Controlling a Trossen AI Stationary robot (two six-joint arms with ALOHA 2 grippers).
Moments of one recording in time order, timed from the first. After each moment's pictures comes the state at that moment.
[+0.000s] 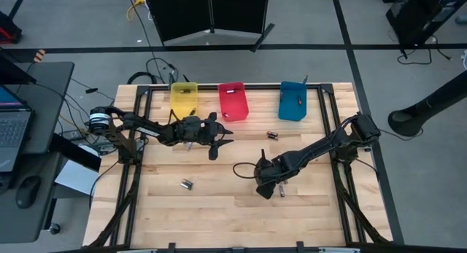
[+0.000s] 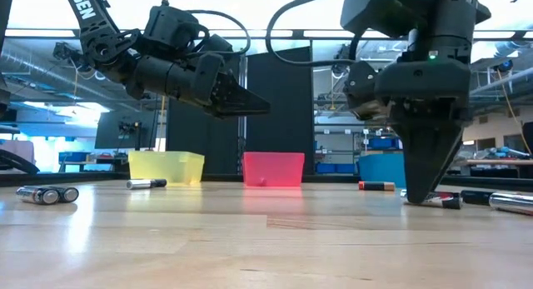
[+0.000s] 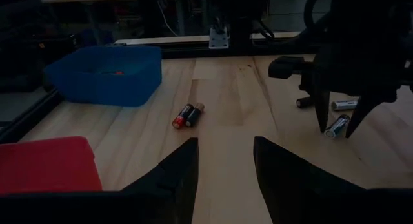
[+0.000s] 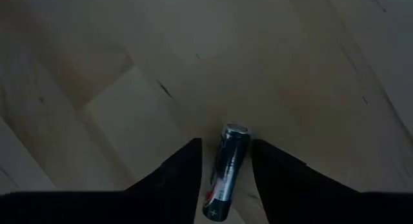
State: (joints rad) left arm 0.17 1.62 0.57 0.83 0.10 0.07; right arm 0.31 1.79 1.00 -0.56 0.00 0.94
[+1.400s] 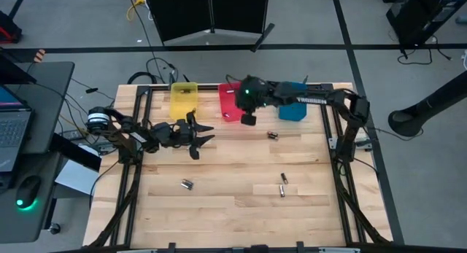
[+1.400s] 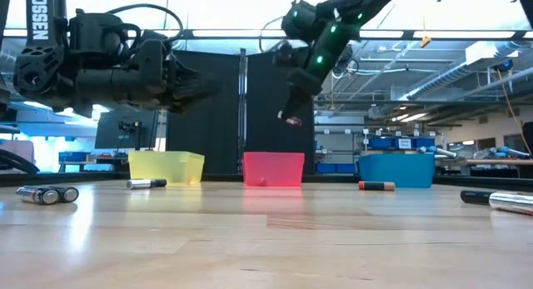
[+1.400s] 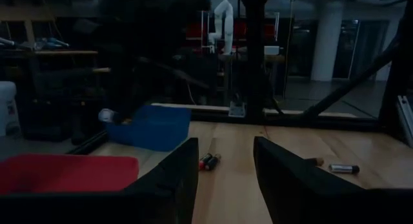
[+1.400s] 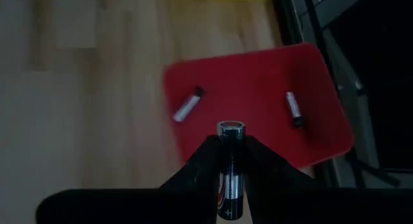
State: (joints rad) left arm 0.18 1.60 0.18 1.55 0.01 -0.03; right arm -0.38 1.82 1.44 -0.53 0.09 -0.33
